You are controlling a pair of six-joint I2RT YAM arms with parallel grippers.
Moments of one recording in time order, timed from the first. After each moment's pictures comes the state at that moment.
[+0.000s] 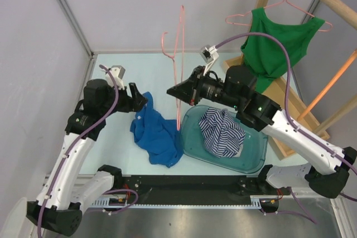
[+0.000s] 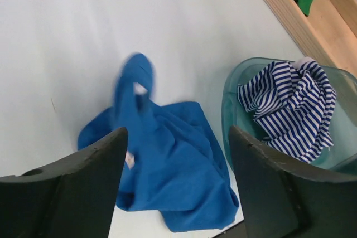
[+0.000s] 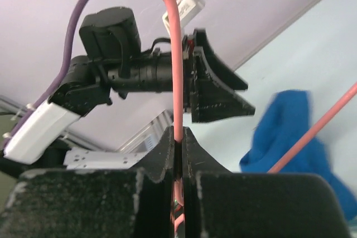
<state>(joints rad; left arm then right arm) -0.25 0.90 1.06 -0.63 0.24 -0.25 0.92 1.26 1.43 -0.14 -0.25 0.58</state>
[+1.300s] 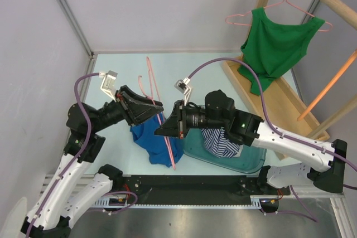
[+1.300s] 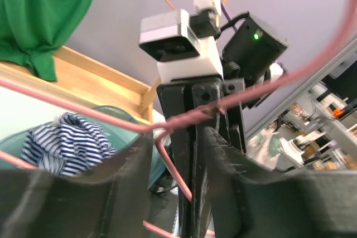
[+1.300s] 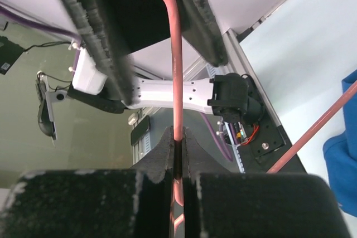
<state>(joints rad) -0.44 0.67 0.86 0.10 0.74 -0.84 1.13 1.23 1.21 -0.07 -0.36 0.81</state>
